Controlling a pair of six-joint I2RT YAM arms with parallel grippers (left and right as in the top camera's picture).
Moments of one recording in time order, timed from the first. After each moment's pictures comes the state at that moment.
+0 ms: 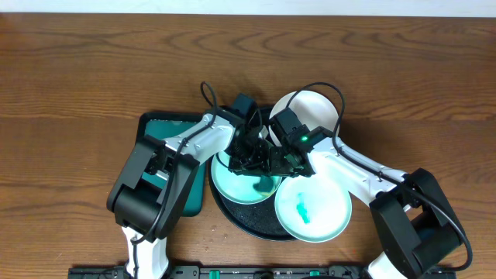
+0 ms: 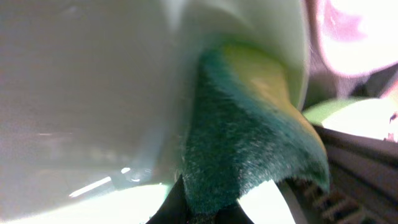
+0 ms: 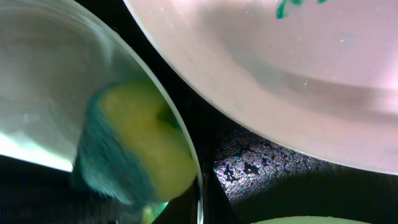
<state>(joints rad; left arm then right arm) -0.51 2.00 1.19 -0.71 0.65 -0.50 0.60 1.78 1.02 -0.62 -0.09 0.64</state>
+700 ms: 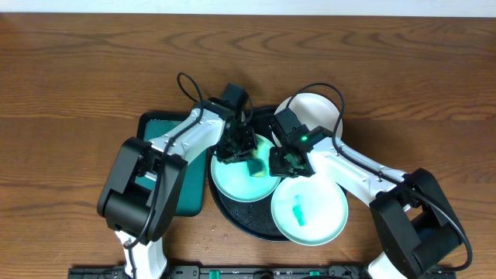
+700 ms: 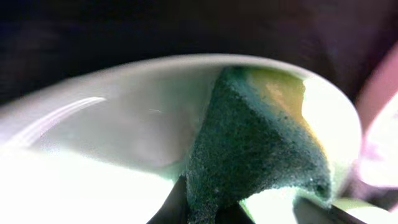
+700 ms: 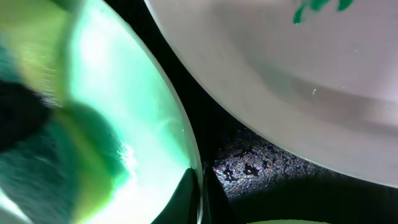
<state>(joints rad) -0.45 1.96 1.22 -0.74 0.35 -0.68 0.60 1.78 1.02 -0.63 -0.10 0.64</state>
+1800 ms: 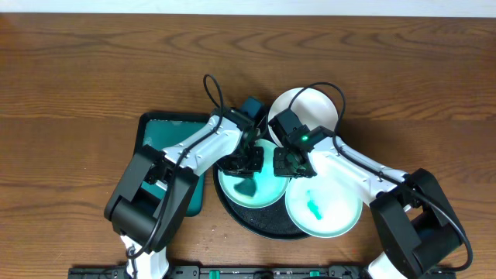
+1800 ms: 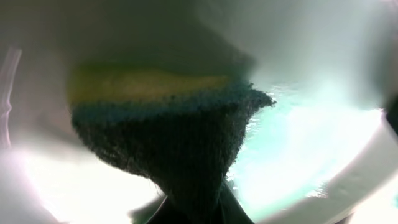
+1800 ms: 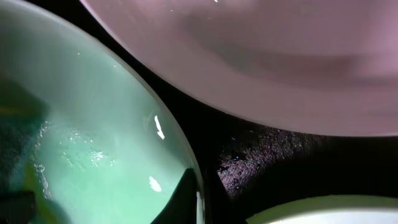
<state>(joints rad) -0.58 1.94 1.23 -0.87 0.33 -0.44 0.60 1.78 1.02 -0.66 -0.03 0.64</state>
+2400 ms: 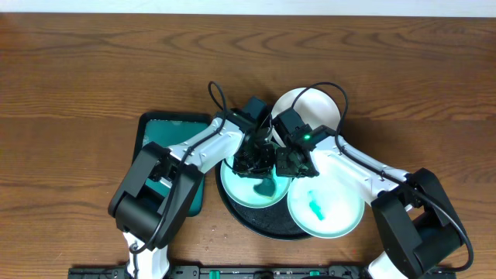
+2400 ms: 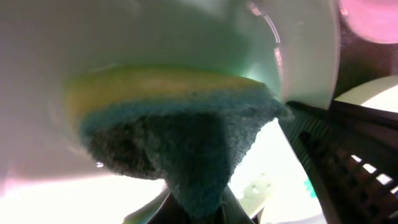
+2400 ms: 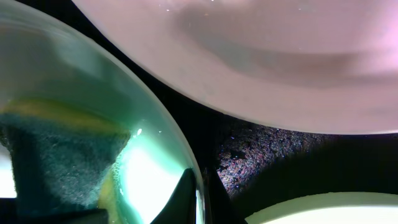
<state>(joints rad) -0.59 1.96 1.21 -0.76 0.53 -0.55 0.59 1.77 1.02 -0.67 -0.03 0.63</state>
